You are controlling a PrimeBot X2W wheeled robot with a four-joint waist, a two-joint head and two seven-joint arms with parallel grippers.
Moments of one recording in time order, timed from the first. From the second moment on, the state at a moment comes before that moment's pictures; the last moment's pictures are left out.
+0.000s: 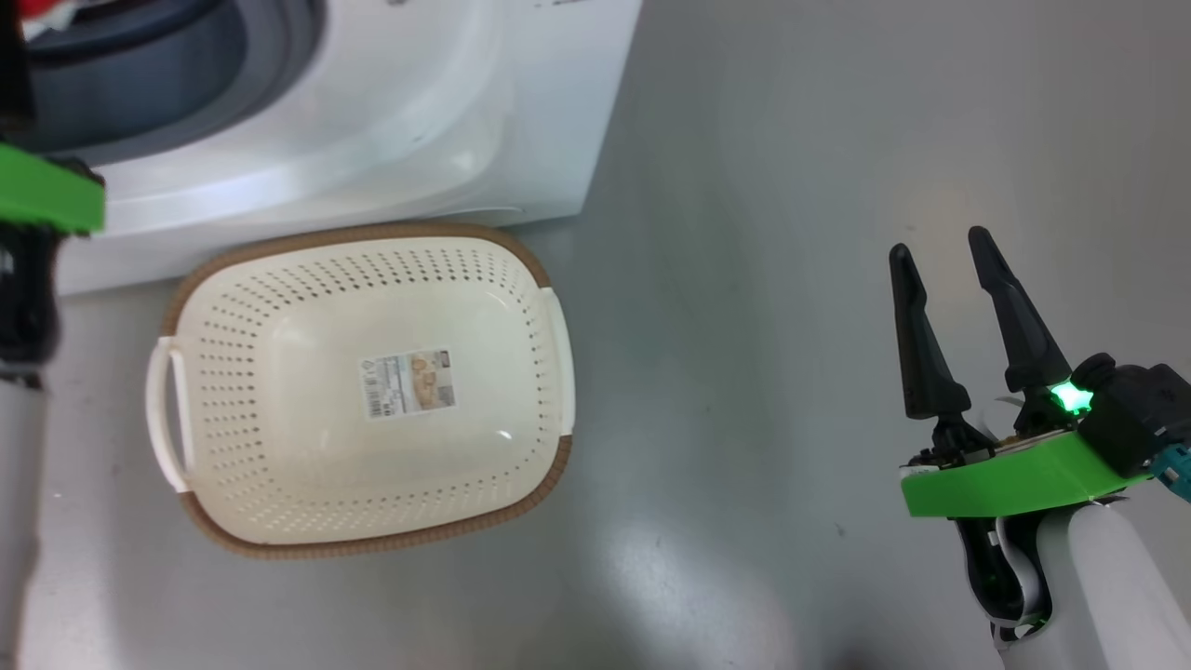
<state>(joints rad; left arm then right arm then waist) -1.01 0.40 -0.21 0.67 -0.71 -0.13 -0.25 -0.26 -0.05 0.03 0.07 0.33 0.13 -0.26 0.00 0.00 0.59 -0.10</state>
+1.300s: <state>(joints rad) -0.40 0.08 0.17 -0.11 -0.33 -0.13 -0.26 -0.22 -0.05 0.00 0.09 0.31 0.13 -0.26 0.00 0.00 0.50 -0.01</state>
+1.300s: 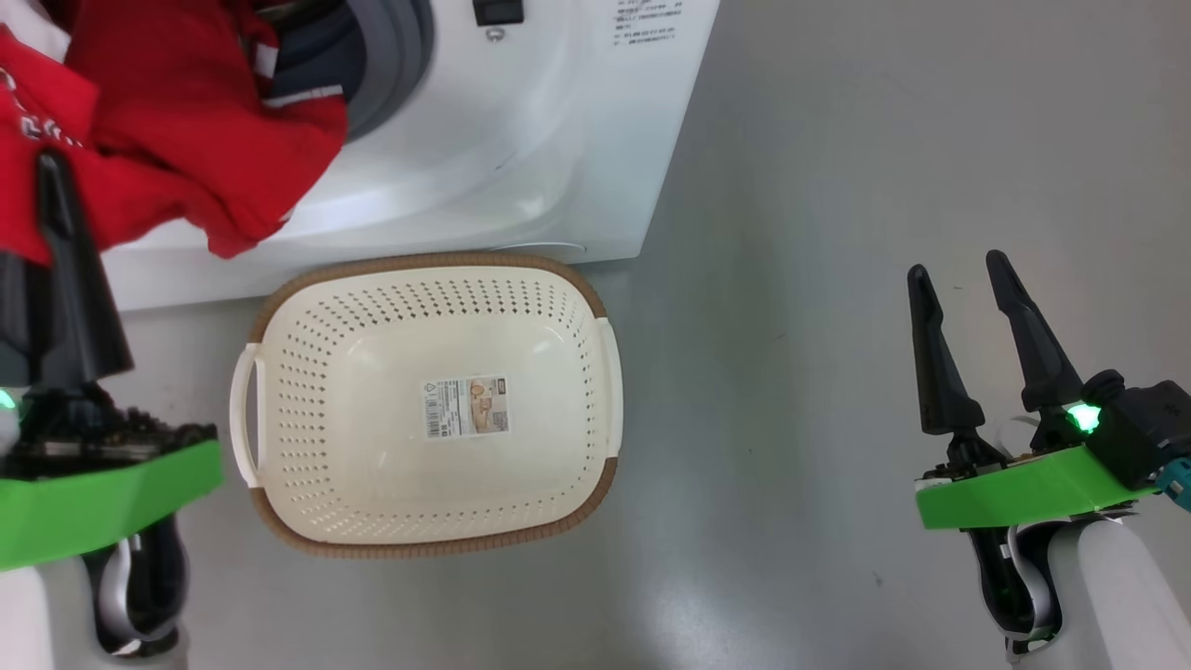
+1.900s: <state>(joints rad) -0.35 0.08 0.07 0.20 -0.33 -0.13 -0.26 -0.23 -0.05 0.01 0.08 0.31 0.13 -0.26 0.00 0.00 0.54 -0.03</state>
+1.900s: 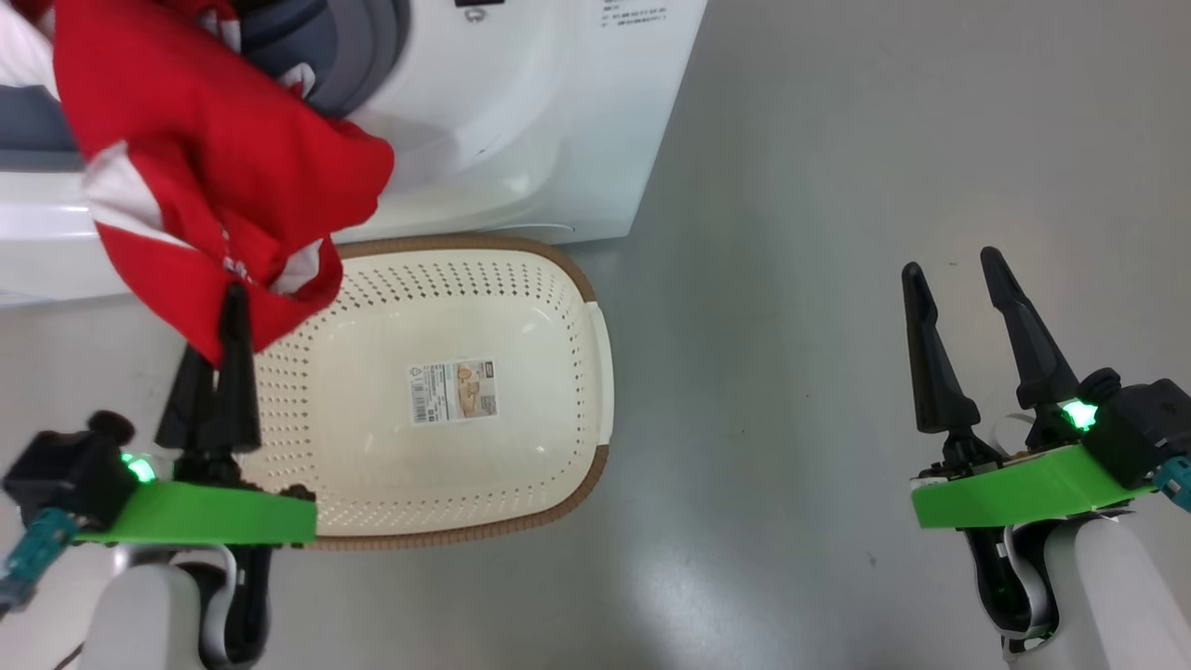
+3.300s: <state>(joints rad) -0.47 0.12 0.03 0.41 -0.32 -0.13 -0.26 -0.25 -0.05 0.01 0.08 0.31 0.13 -0.26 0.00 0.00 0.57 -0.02</state>
